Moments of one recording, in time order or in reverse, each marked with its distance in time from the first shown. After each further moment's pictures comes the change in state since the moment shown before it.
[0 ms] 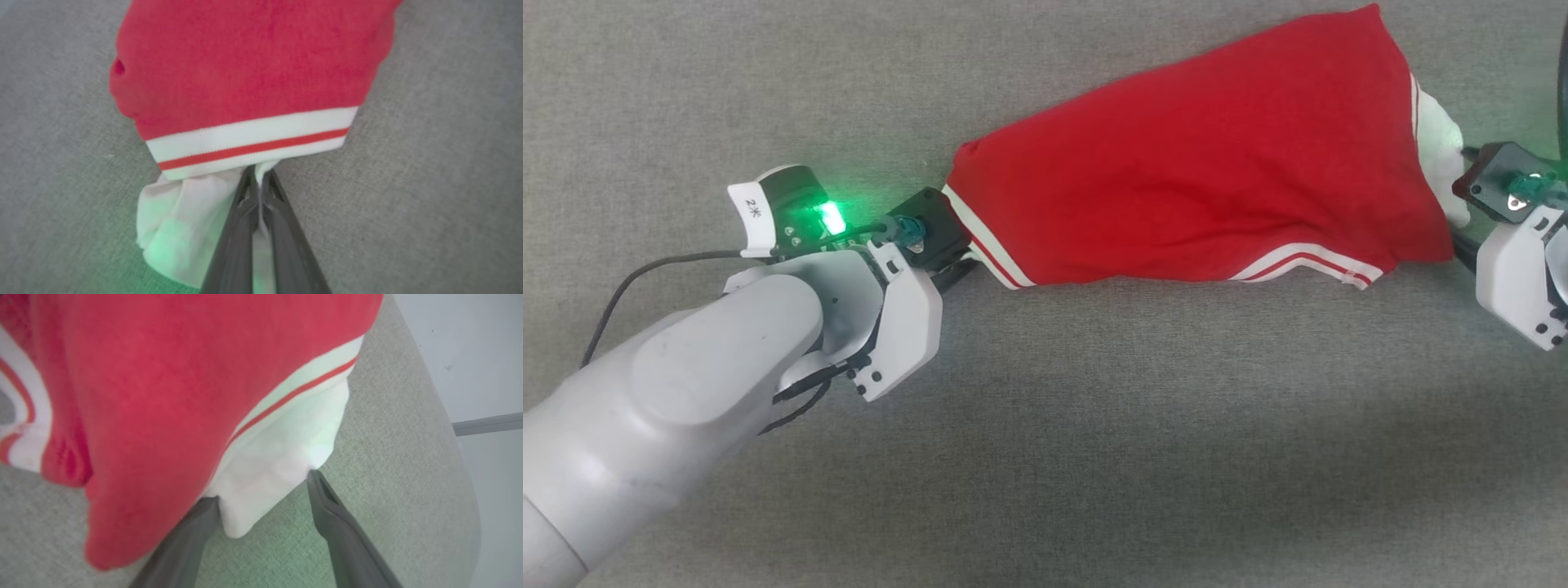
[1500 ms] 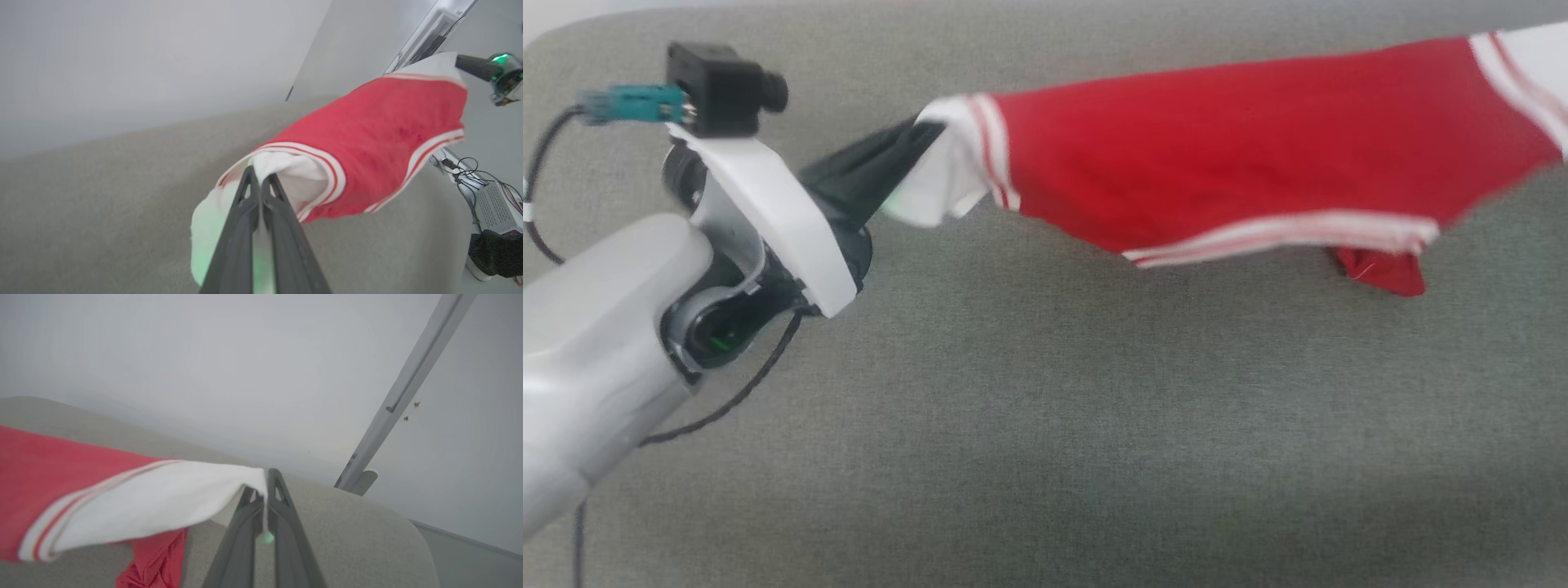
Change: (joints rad) left arm -0.049 0.142 0.084 -0.182 -0.688 0.006 -0.348; right arm 0.066 -0.267 -0.320 -0.125 0.610 0.000 -0.214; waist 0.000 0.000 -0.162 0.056
